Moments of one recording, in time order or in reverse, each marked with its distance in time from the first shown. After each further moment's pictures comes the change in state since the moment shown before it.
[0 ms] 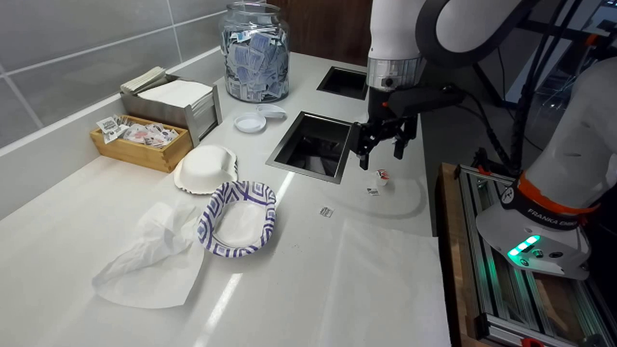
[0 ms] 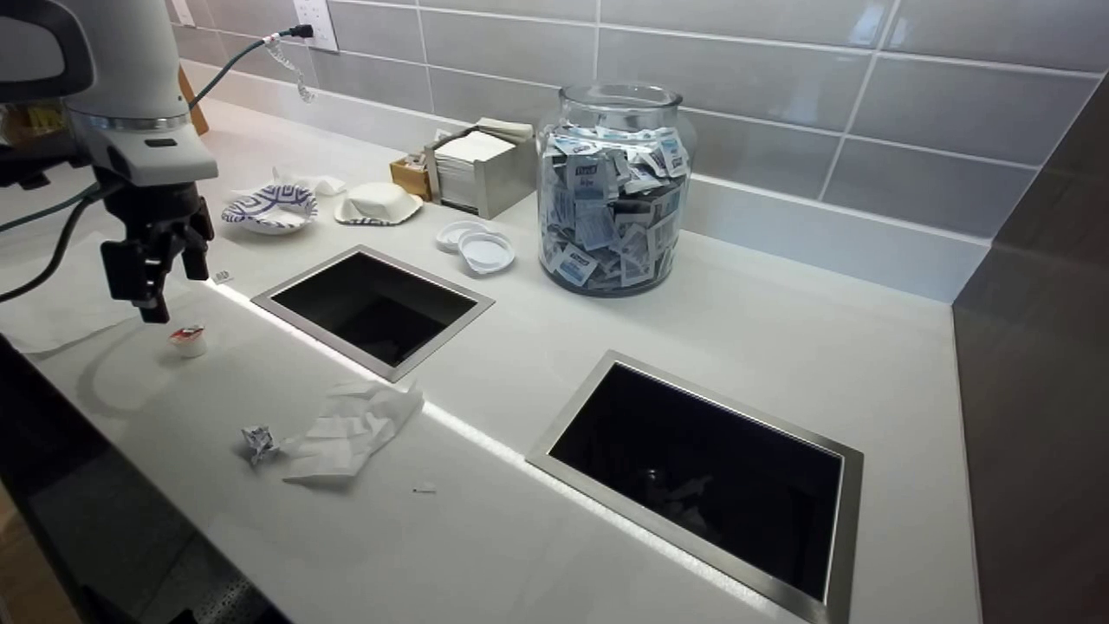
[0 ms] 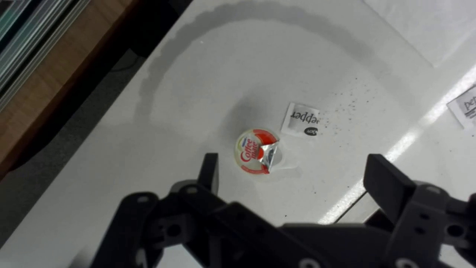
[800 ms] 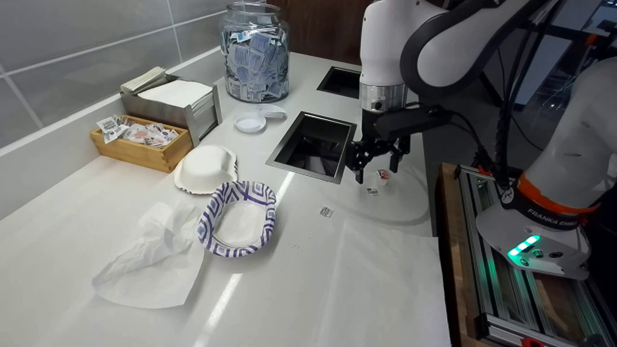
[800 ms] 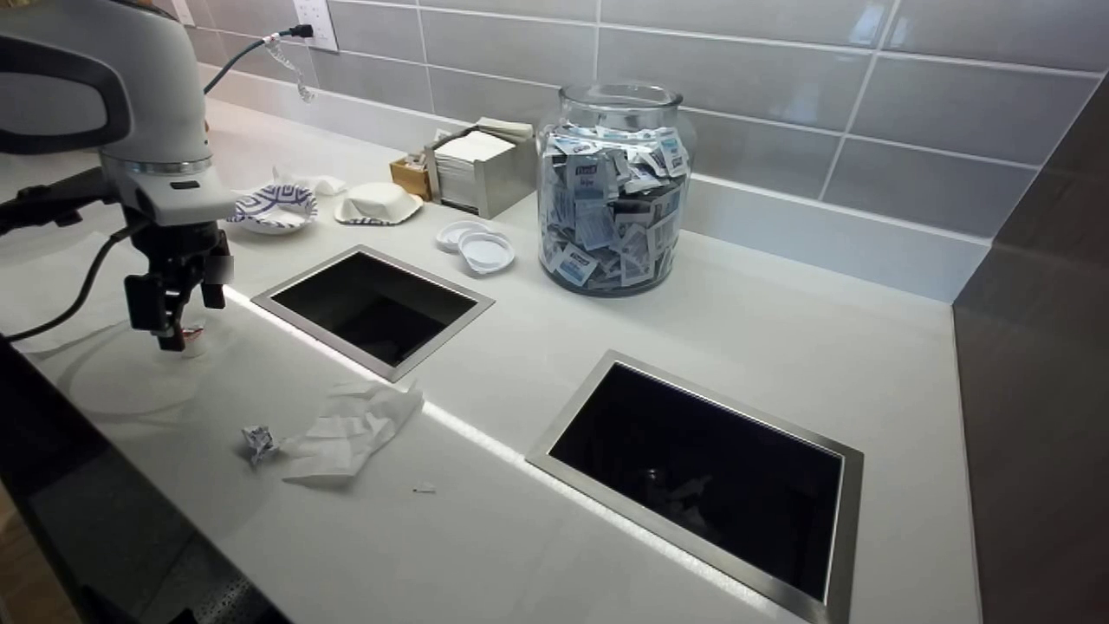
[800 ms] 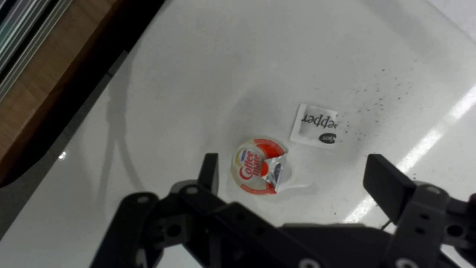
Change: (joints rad) arm 0.008 0.133 0.000 0.000 -0.022 0.110 0.052
